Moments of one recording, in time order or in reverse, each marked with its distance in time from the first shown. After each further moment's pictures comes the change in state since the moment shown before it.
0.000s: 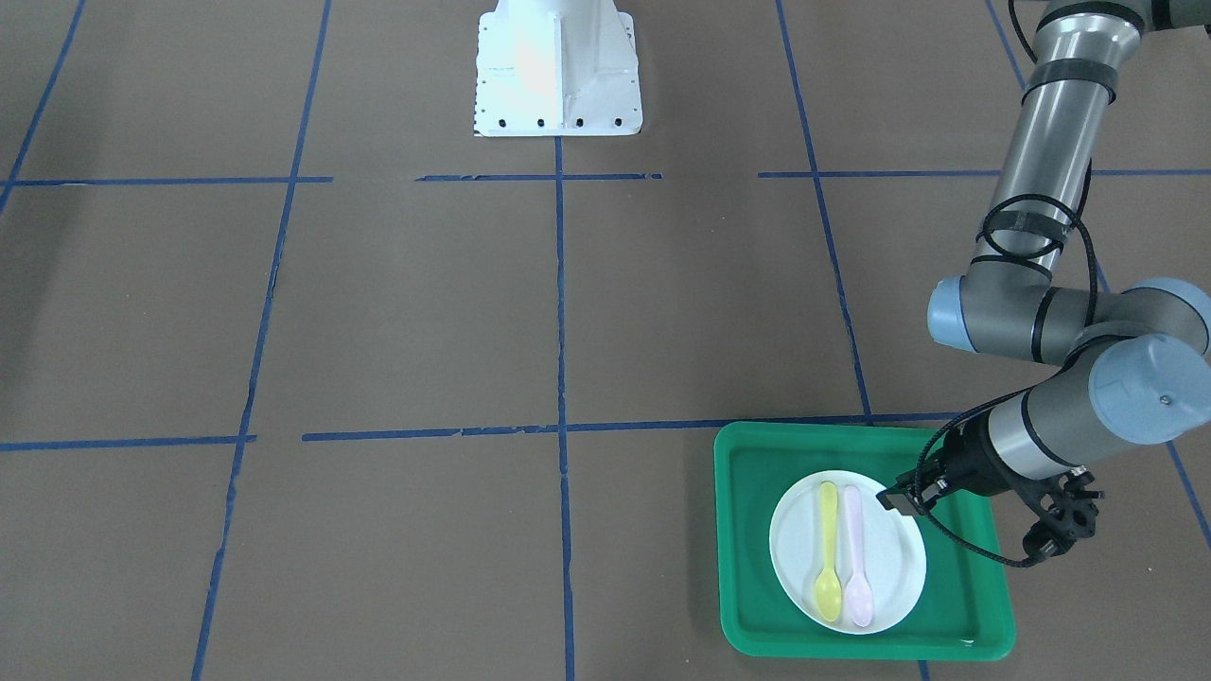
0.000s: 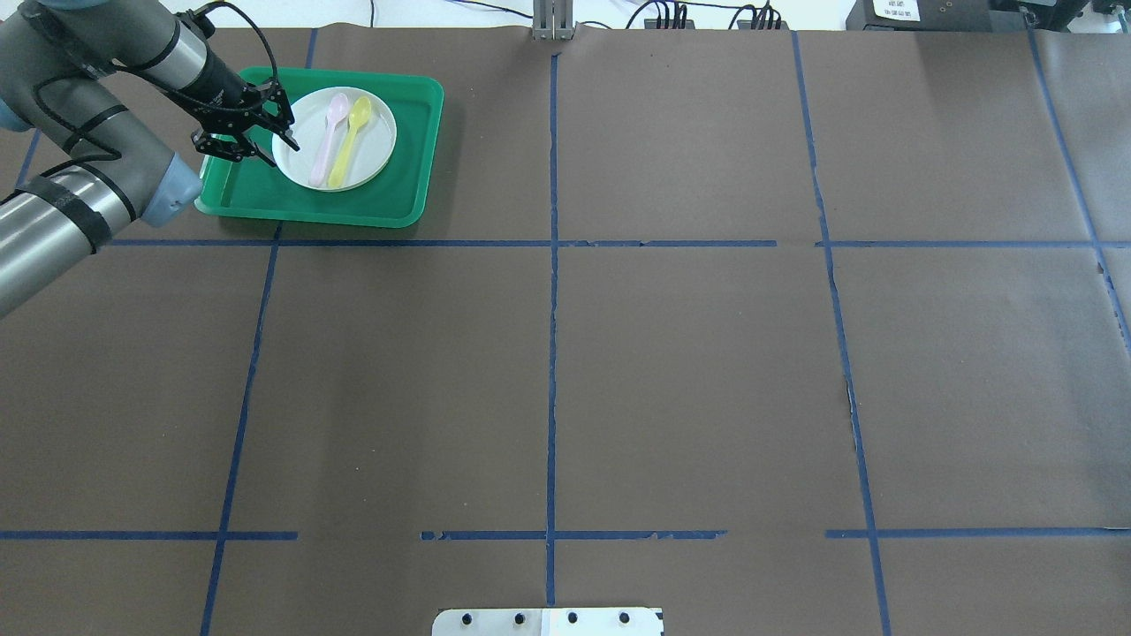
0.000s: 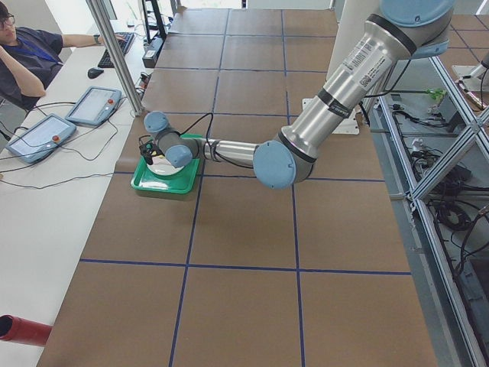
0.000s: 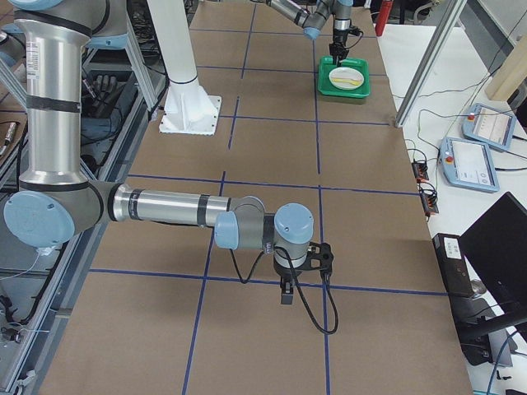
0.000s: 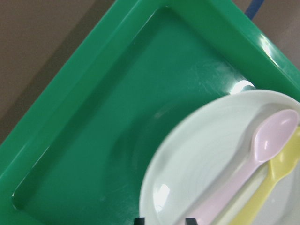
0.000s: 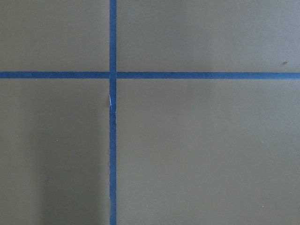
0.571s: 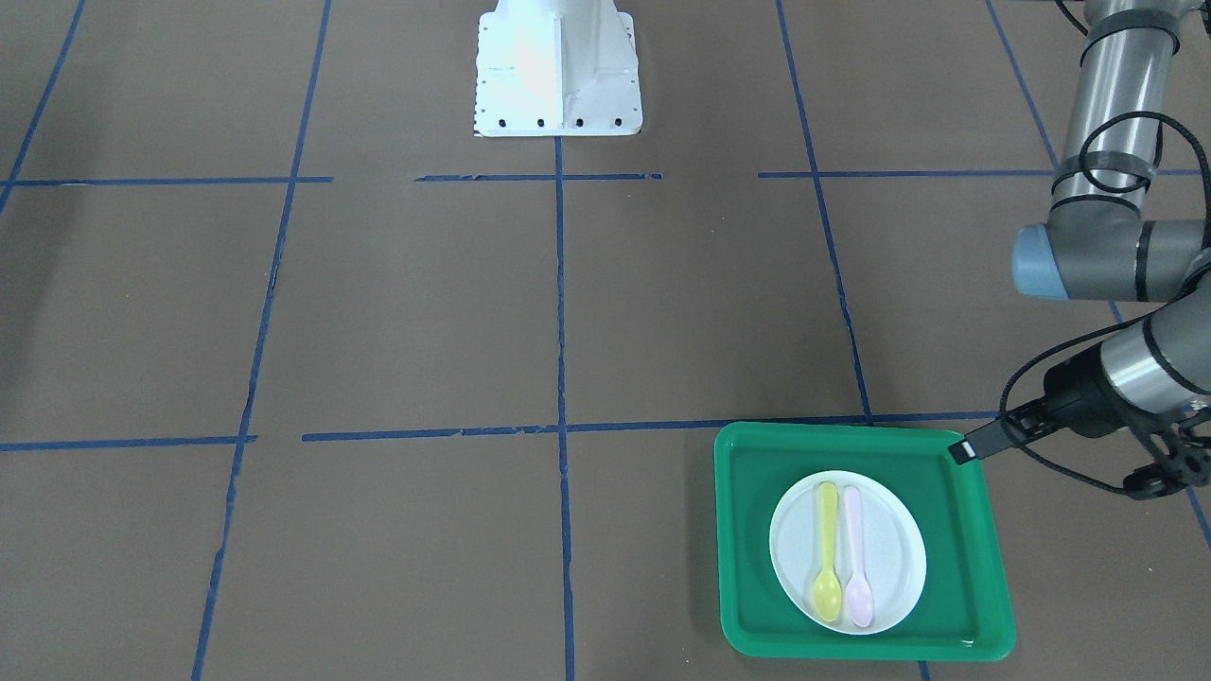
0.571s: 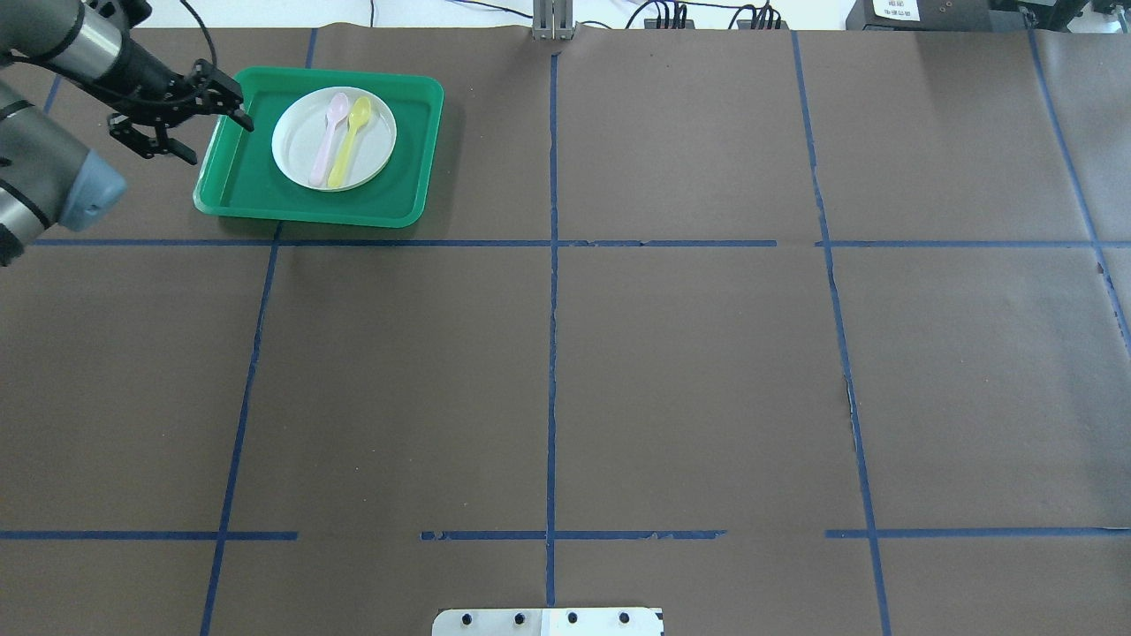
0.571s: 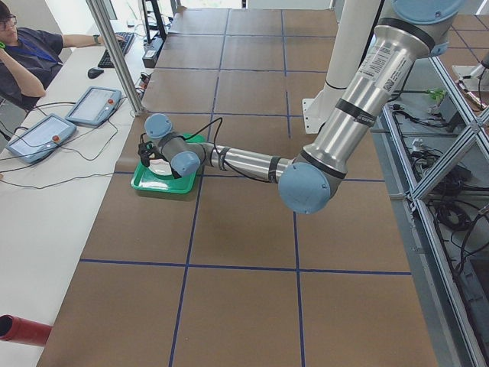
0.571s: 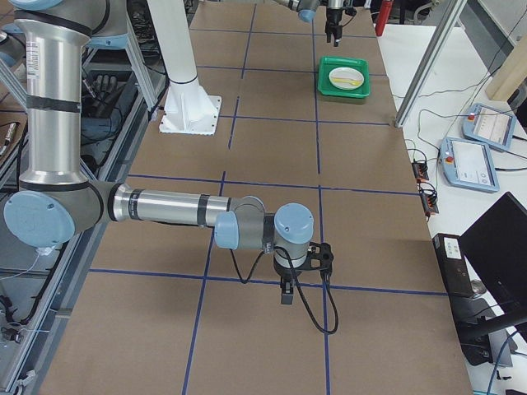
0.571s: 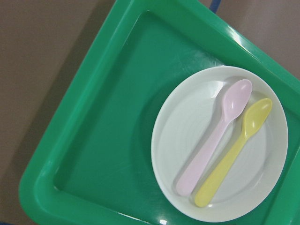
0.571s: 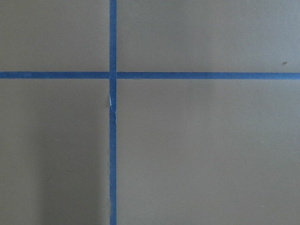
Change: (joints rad) left arm -0.129 0.204 -0.280 0.142 -0.079 0.396; right arm 0.000 0.000 0.000 0.000 0.000 0.000
